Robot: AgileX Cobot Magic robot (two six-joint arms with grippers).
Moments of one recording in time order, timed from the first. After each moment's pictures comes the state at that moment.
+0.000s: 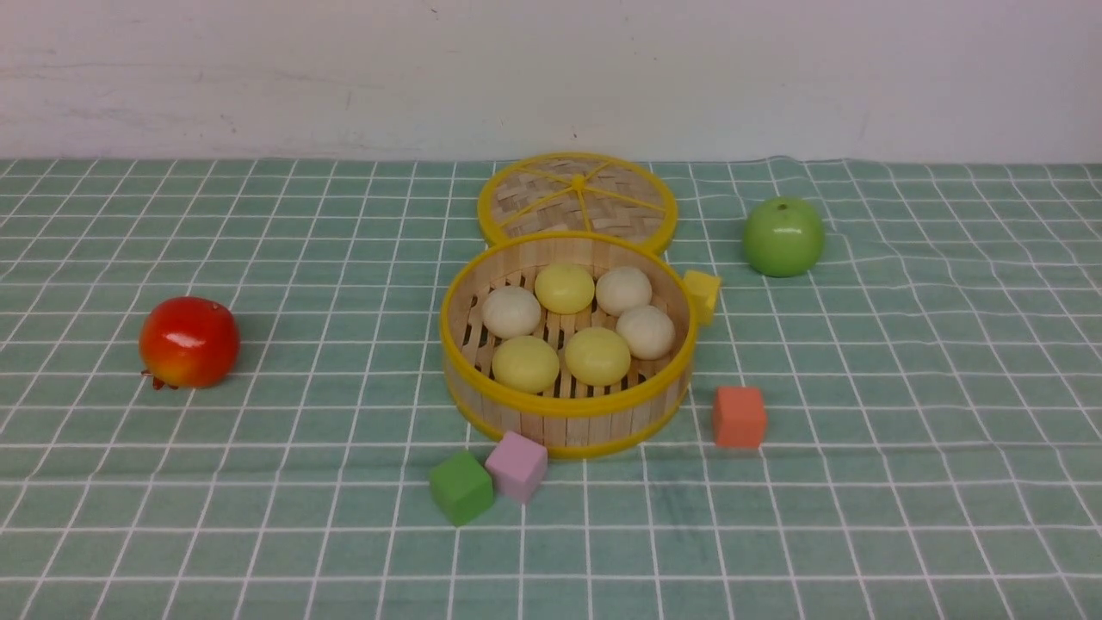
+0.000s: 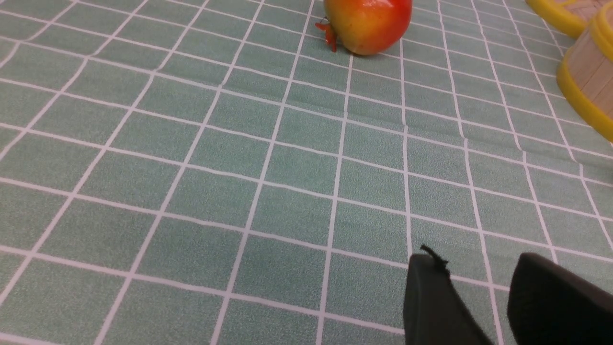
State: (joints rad) right arm -0.12 -0.01 0.01 0.06 0.38 -0.08; left arm 0.00 -0.01 0.03 0.11 0.39 -0.35
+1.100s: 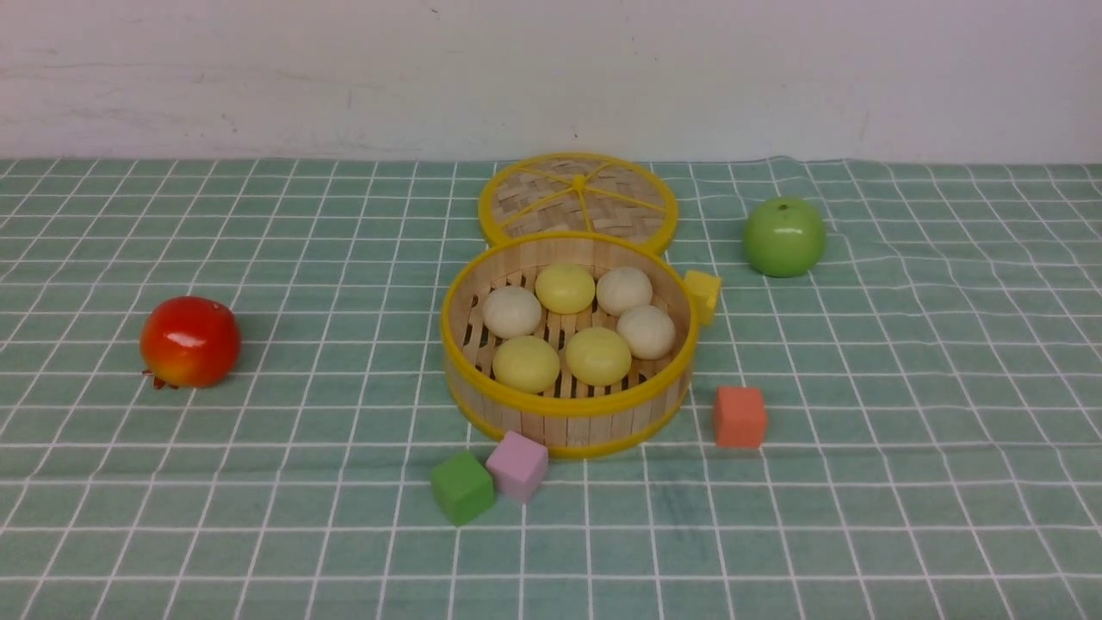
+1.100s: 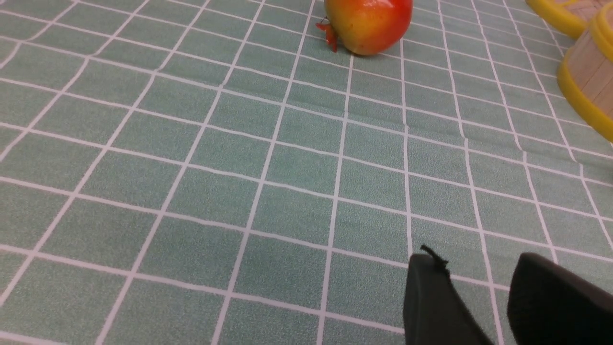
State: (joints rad) right arm -0.12 -0.01 0.01 0.06 0.38 -0.08; left arm 0.00 -0.01 0.03 0.11 0.39 -0.35
